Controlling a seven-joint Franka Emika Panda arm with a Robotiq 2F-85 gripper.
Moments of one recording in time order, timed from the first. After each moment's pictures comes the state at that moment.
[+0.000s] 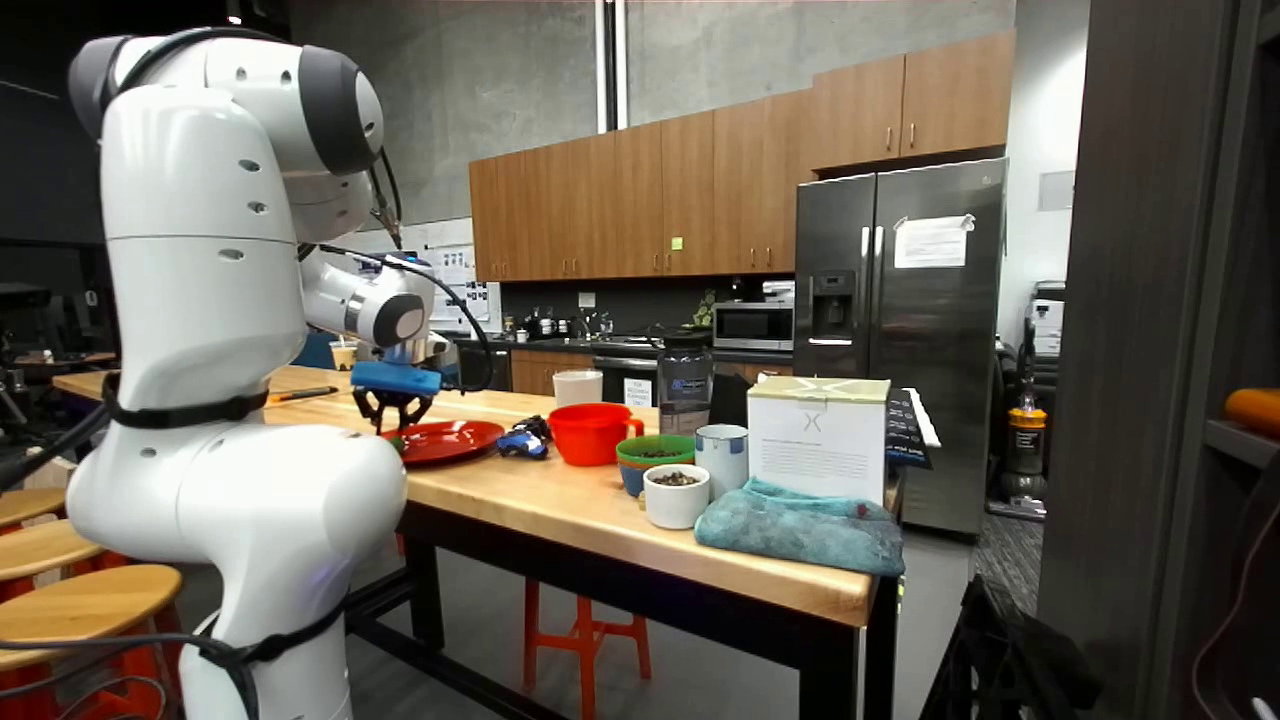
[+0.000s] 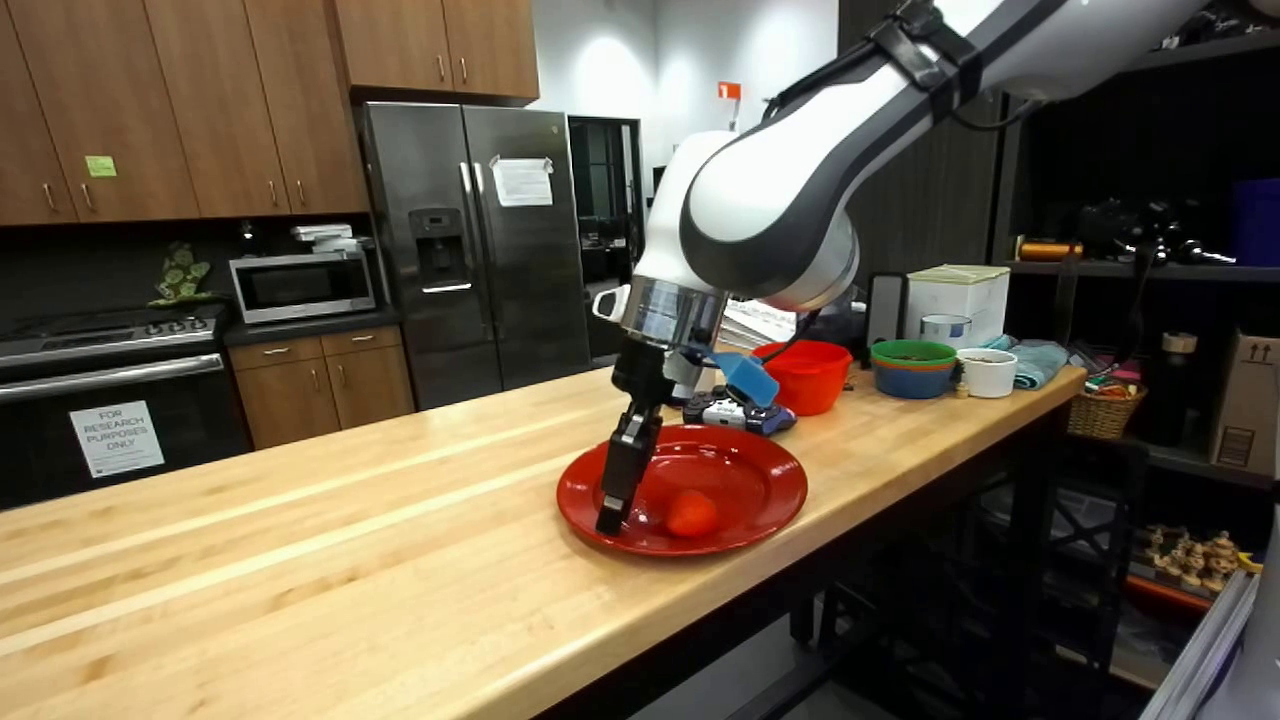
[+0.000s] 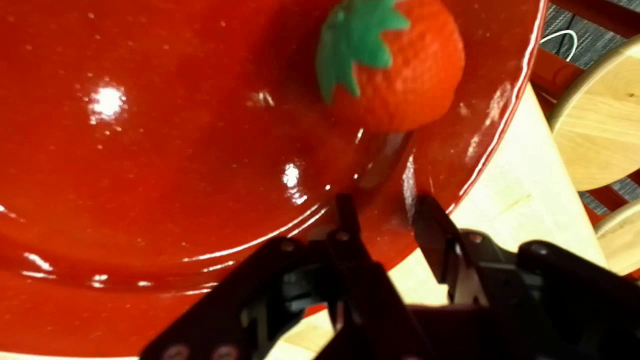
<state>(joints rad) 0.38 -0.02 0.36 -2.27 0.45 2.53 -0.41</state>
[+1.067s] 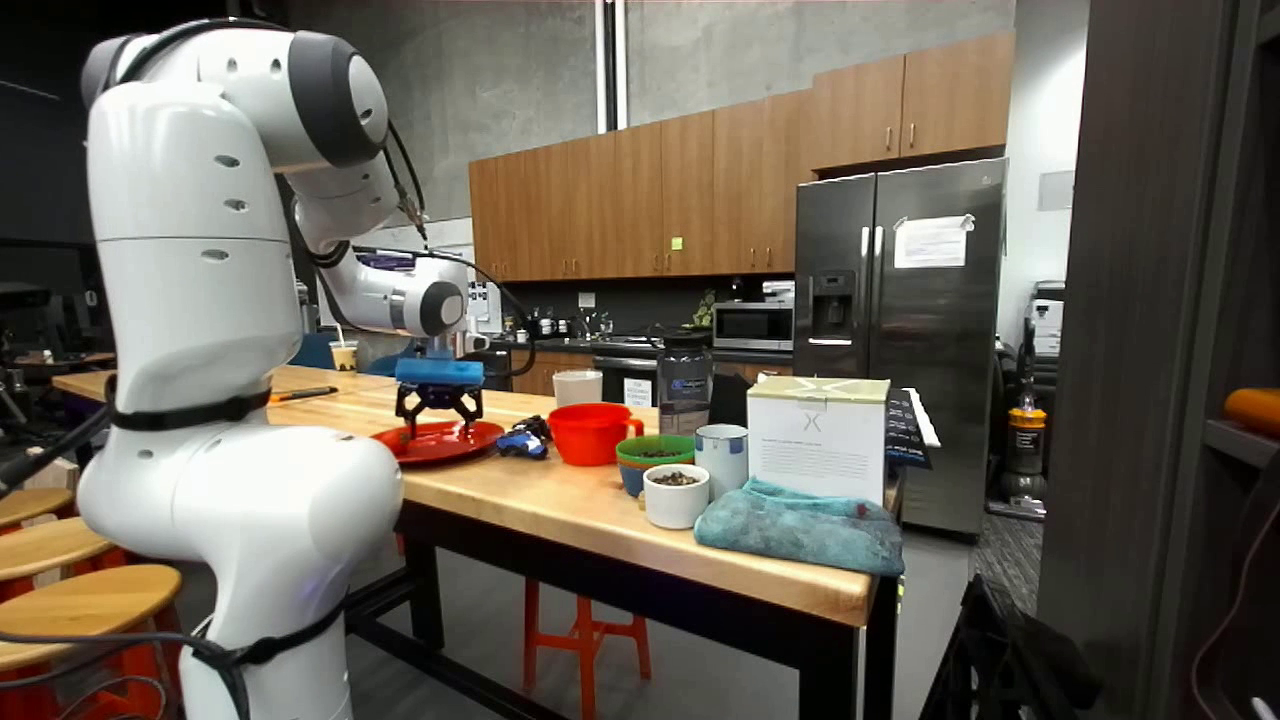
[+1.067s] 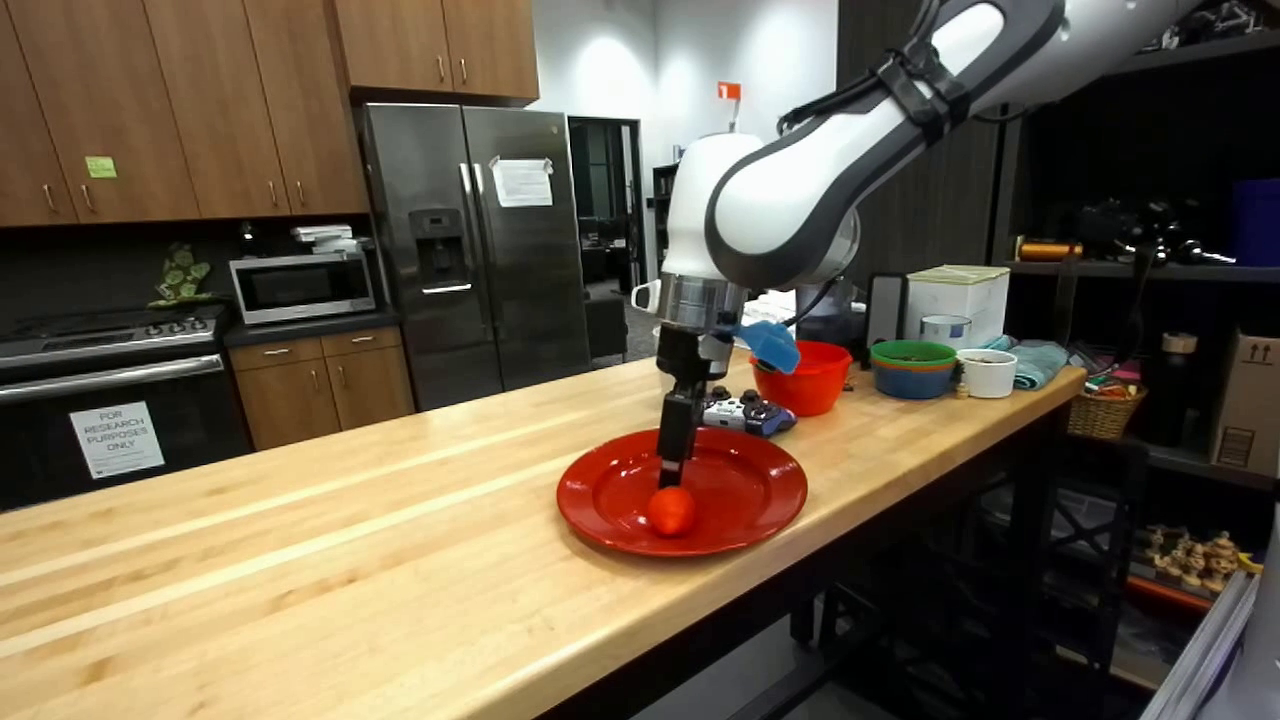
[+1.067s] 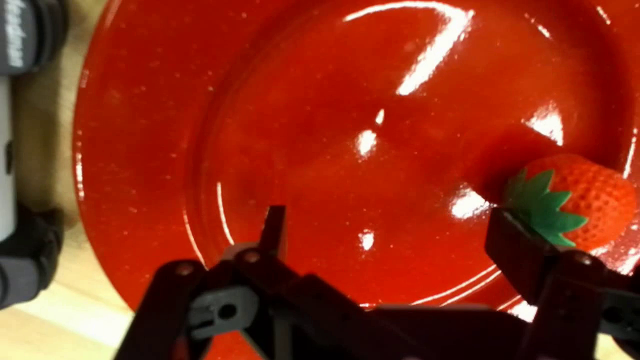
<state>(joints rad) 0.29 -0.05 0.29 -2.28 0.21 2.39 -0.32</state>
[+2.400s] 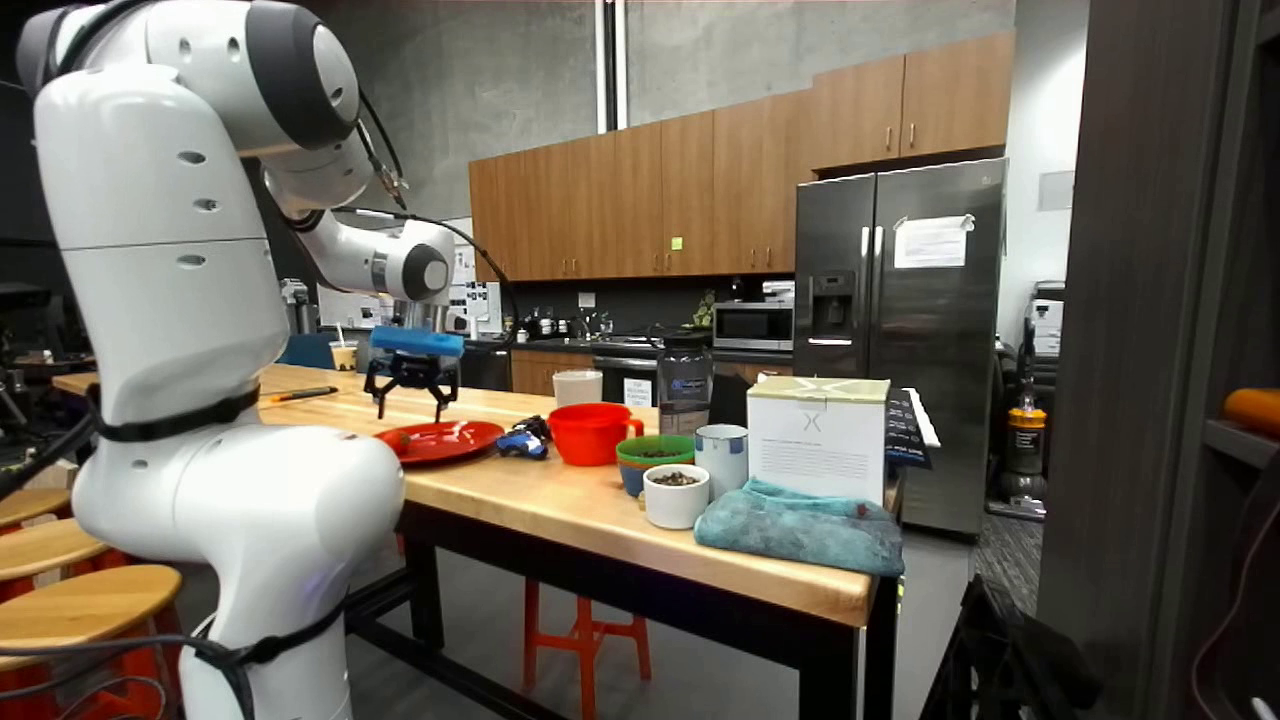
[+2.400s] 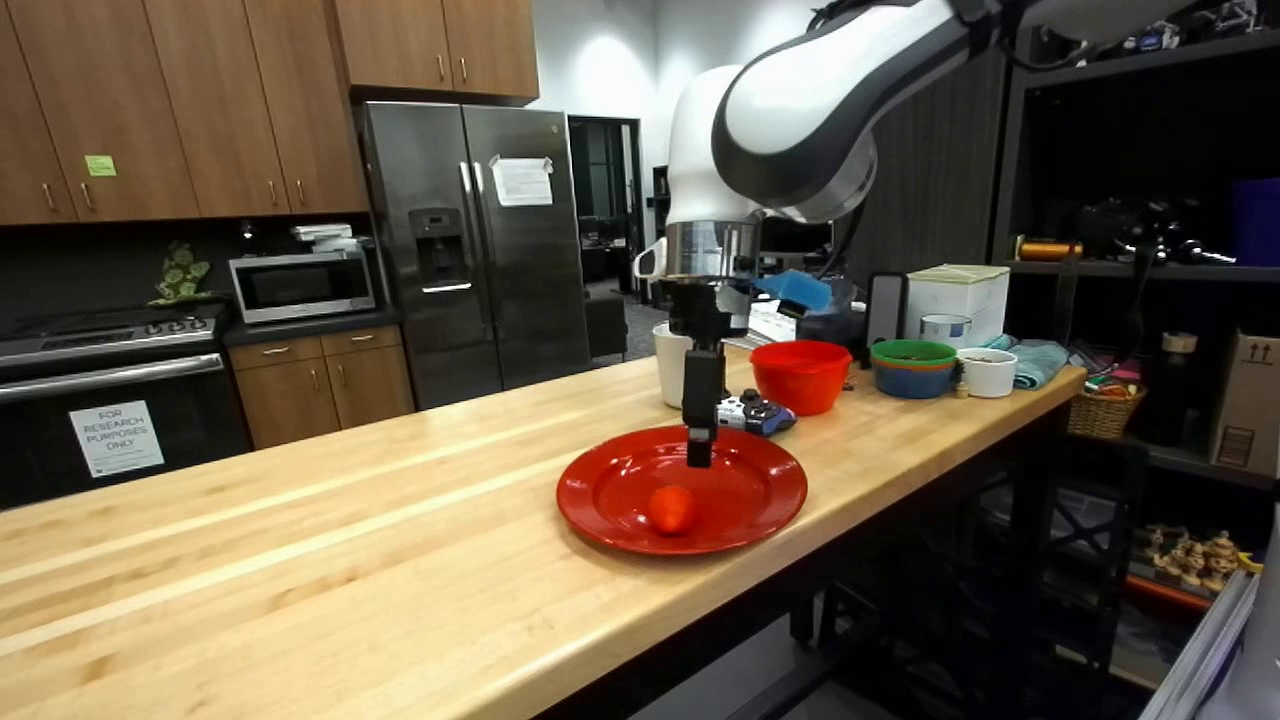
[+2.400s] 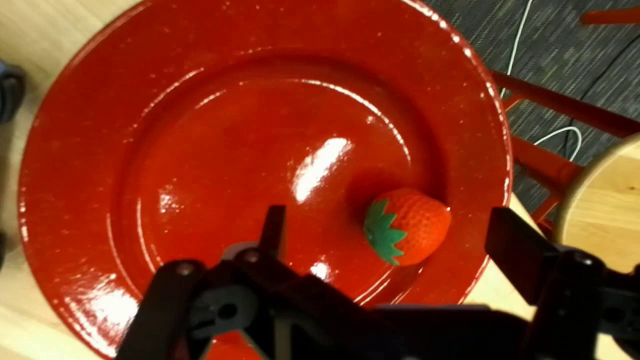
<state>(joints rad) 0.33 -0.15 0.28 -2.24 0.28 2.12 -0.34</state>
